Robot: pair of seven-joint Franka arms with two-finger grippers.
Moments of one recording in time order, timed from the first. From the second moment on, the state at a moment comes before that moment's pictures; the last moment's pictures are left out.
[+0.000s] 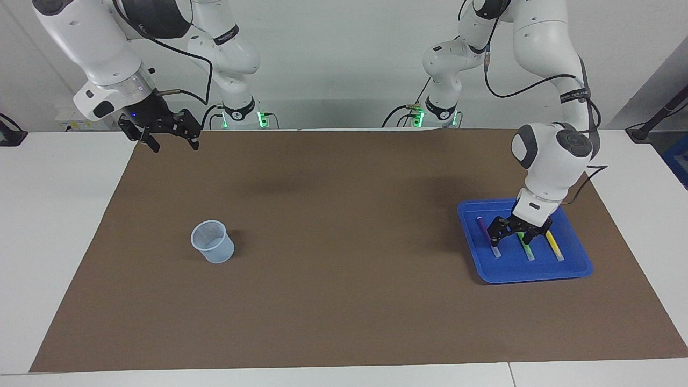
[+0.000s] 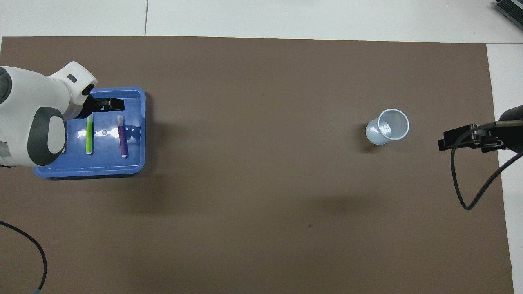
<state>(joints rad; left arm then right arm) 0.29 0.31 -0.34 -1.86 0.10 2.37 -0.08 -0.30 -0.05 0.26 -1.68 0.10 1.57 0.00</state>
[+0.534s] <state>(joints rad) 0.29 0.25 -0.36 -1.81 0.10 2.30 -0.08 -0.28 -0.05 0.26 -1.68 0.10 1.57 0.00</state>
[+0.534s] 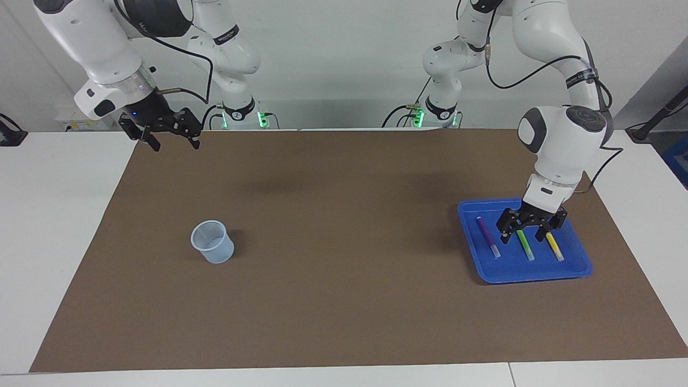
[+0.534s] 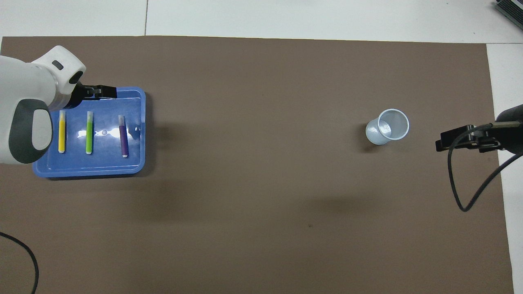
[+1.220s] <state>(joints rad) 0.09 0.09 -0.21 -1.74 0.09 1.93 -0.11 -0.28 -0.06 0.26 -1.68 0.10 1.57 0.00</state>
